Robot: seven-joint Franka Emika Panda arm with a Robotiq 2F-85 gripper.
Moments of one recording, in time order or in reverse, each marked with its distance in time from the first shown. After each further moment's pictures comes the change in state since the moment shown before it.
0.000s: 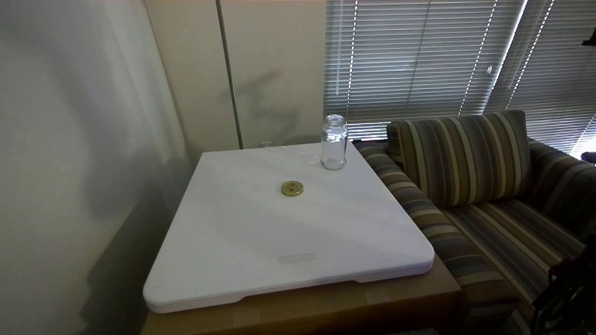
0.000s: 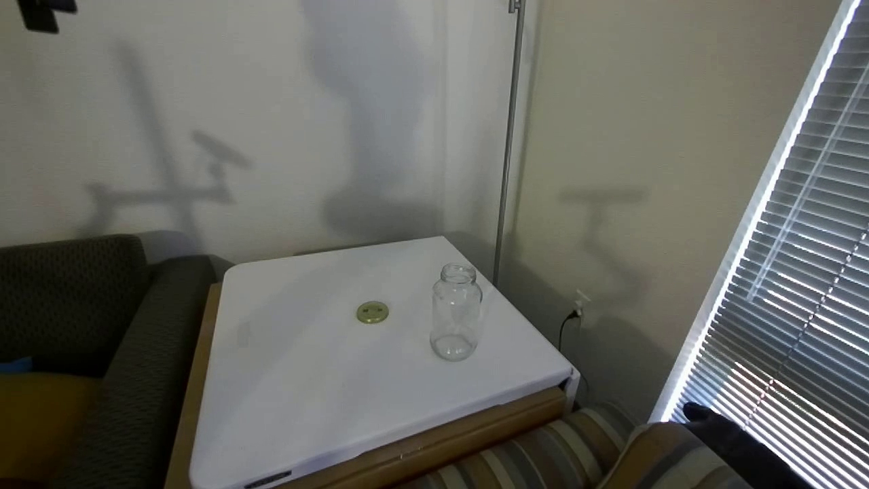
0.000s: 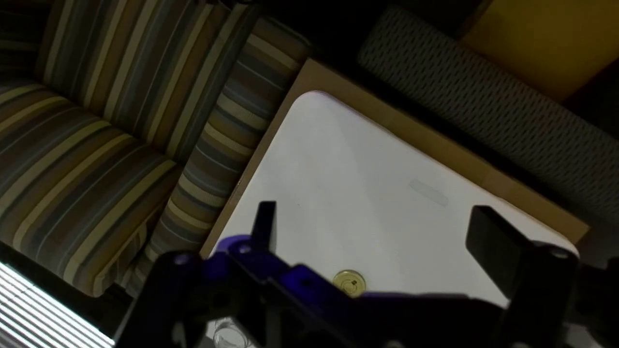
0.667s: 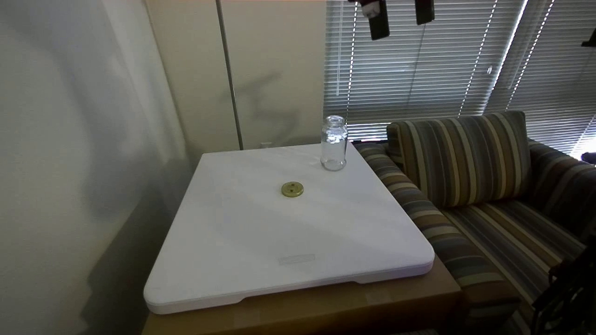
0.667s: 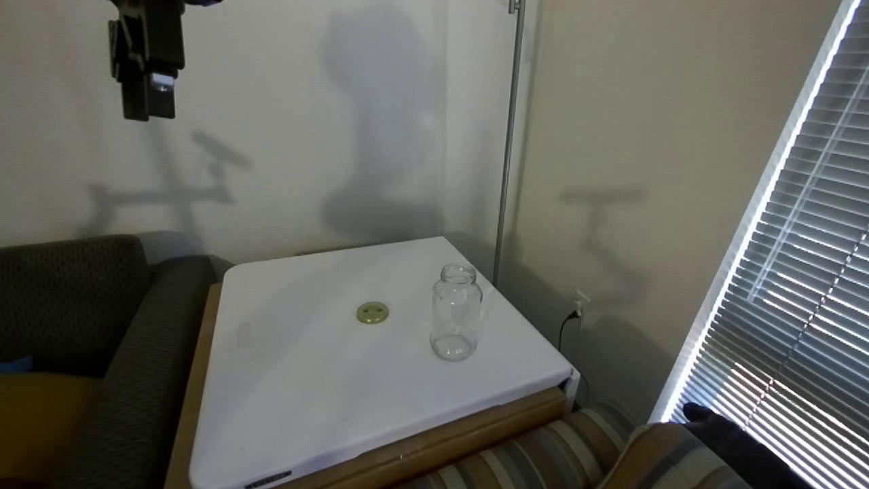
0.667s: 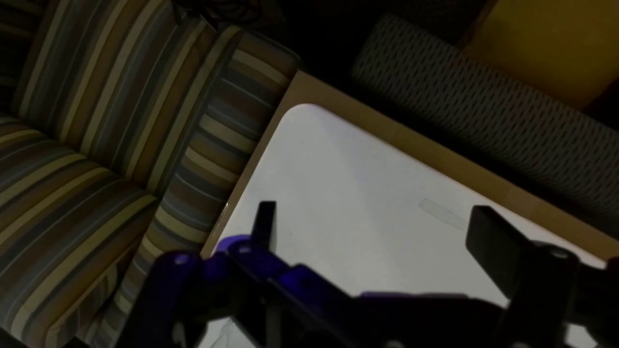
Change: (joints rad) arm 0.004 0.255 -0.047 0.102 0.008 0.022 -0.001
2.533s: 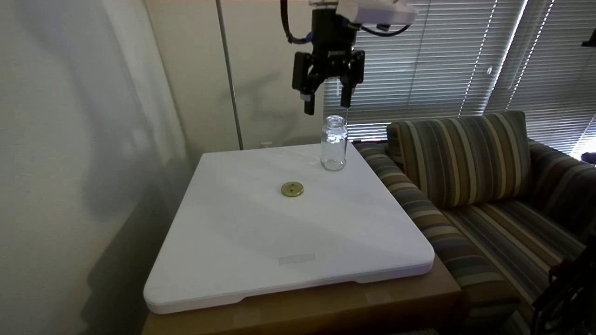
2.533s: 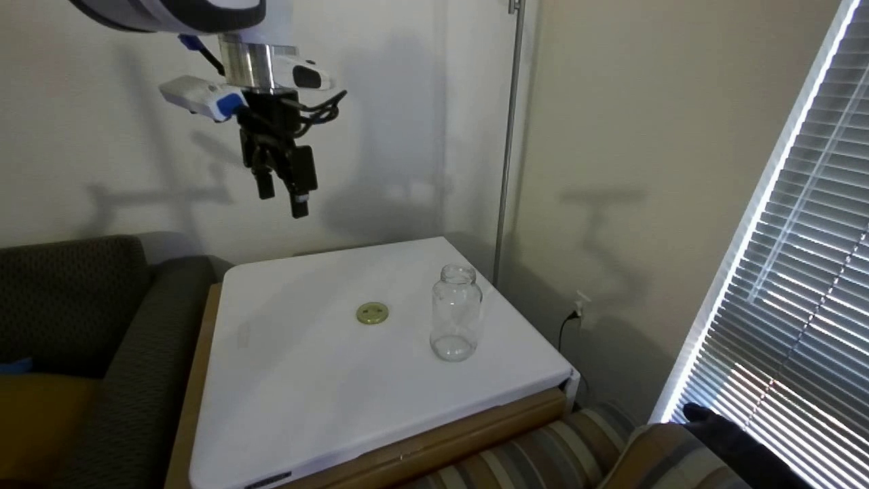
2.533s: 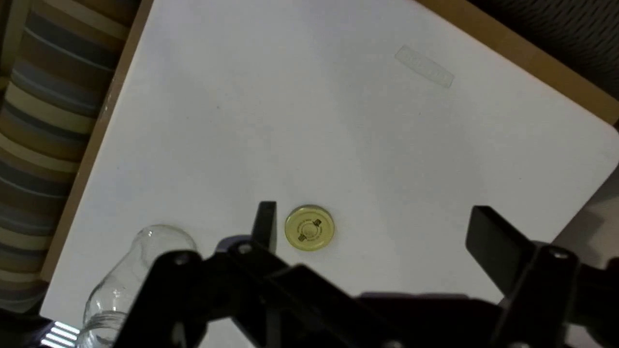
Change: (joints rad) arm 0.005 0.266 -0.112 -0.032 0.087 0.598 -0.156
